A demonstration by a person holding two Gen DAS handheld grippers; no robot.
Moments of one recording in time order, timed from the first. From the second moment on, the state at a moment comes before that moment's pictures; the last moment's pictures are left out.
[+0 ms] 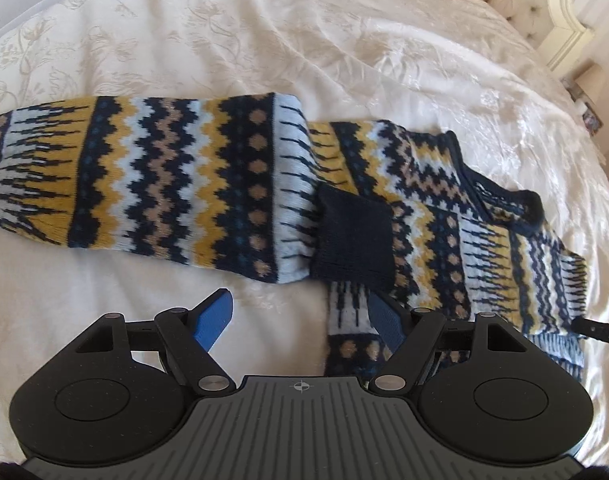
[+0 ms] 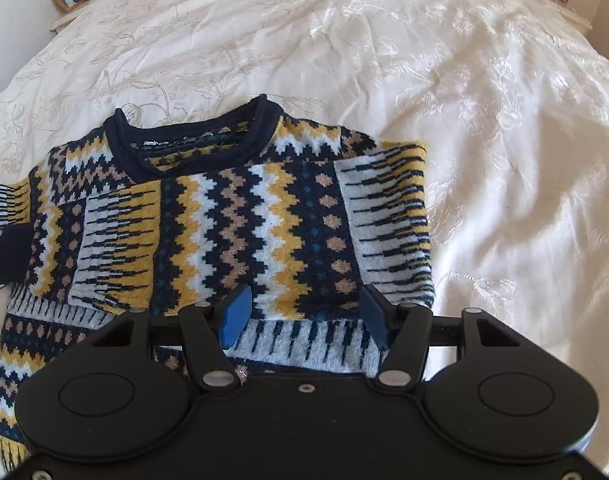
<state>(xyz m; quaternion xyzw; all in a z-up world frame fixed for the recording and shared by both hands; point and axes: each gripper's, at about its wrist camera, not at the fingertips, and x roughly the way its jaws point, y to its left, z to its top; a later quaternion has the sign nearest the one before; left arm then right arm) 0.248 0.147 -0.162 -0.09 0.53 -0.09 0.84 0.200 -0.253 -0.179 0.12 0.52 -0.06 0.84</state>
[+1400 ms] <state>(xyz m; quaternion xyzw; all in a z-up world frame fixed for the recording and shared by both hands) 0.289 0.048 -0.189 0.02 0.54 -0.14 0.83 0.176 -0.329 -0.205 0.33 0.48 -0.08 0.81</state>
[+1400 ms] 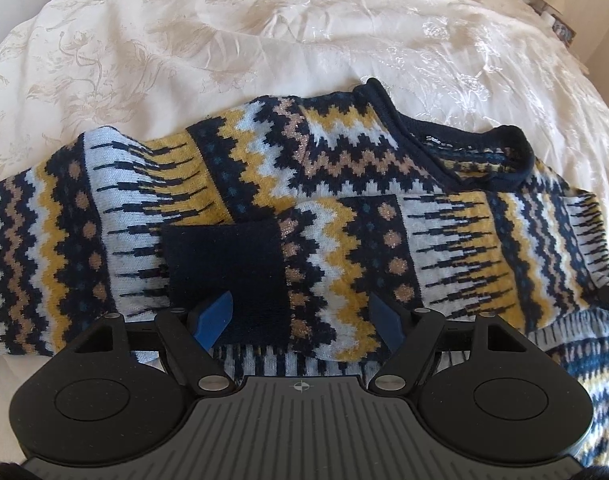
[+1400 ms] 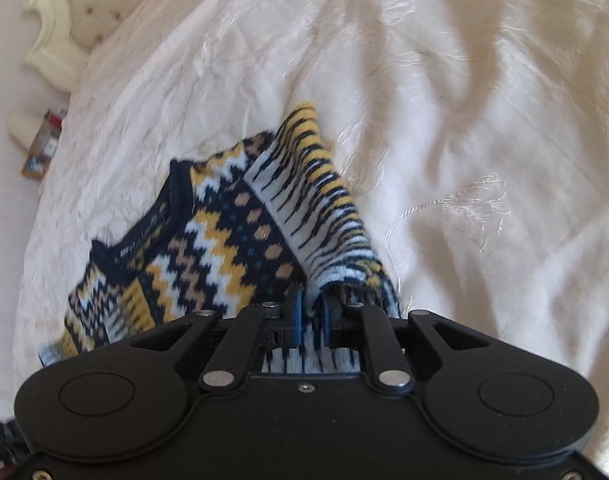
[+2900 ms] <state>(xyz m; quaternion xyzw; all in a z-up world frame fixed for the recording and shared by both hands) 0.299 0.033 -0.194 0.03 0.55 -0.16 0.82 0.286 -0.327 -0.169 -0.04 0.51 0.13 0.85</state>
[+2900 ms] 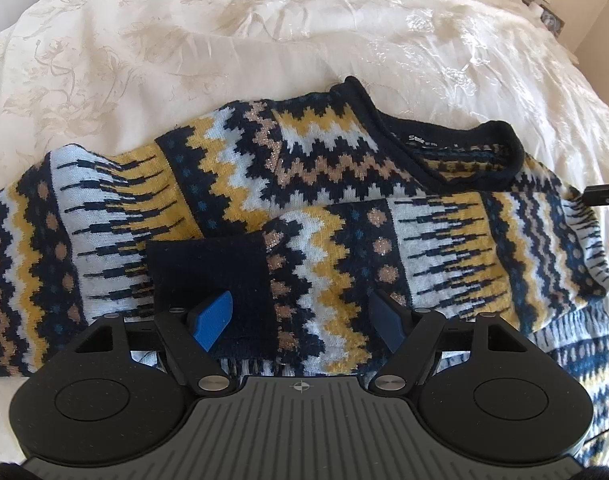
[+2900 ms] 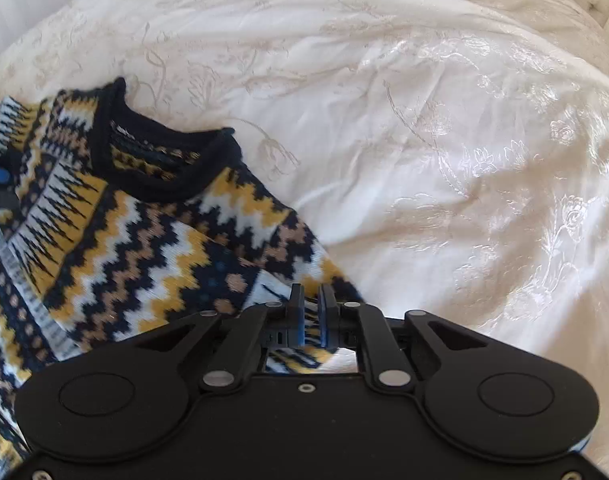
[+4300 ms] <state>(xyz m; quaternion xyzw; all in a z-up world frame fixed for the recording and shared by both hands) 0.235 0.366 -0.140 -0.17 0.46 0.13 0.86 0.188 -0.177 -0.124 0.14 0.47 0.08 0.87</state>
